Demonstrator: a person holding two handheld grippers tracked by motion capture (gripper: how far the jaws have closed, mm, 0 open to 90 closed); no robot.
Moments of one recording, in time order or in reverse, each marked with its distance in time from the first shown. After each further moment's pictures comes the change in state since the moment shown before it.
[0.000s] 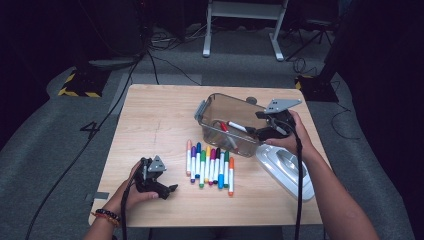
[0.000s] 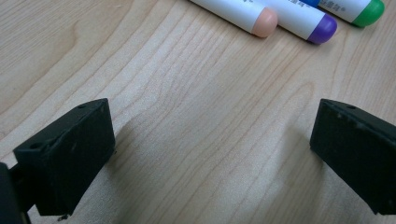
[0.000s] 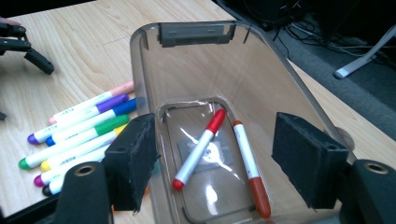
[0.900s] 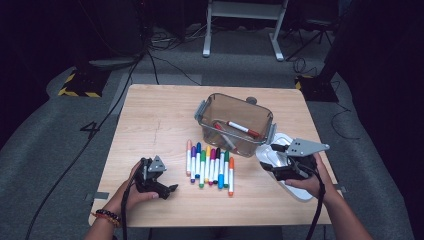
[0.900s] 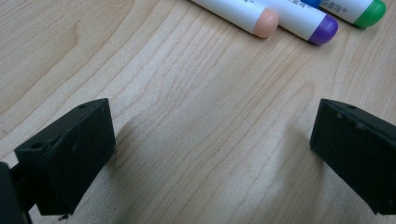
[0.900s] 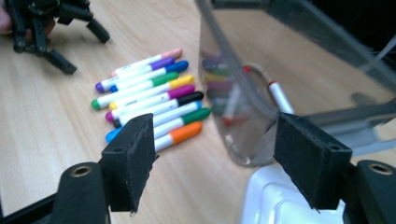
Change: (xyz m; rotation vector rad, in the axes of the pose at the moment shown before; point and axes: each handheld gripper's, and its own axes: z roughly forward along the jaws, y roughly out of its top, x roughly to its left) left arm -0.001 0.000 0.000 0.000 0.008 -0.005; right arm 0.060 -0.078 -0.057 -0.066 0.021 0.000
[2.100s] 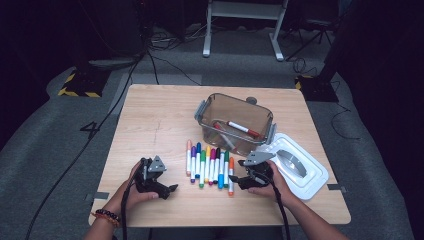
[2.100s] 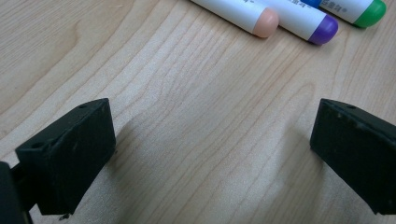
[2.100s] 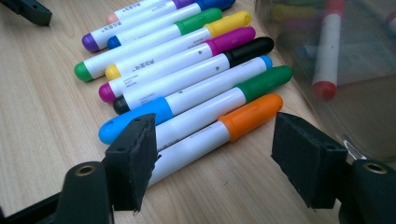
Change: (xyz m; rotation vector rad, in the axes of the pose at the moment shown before) left arm 0.000 0.000 0.000 0.001 0.001 0.002; right arm 0.035 -0.037 0.118 0.138 0.089 0.076
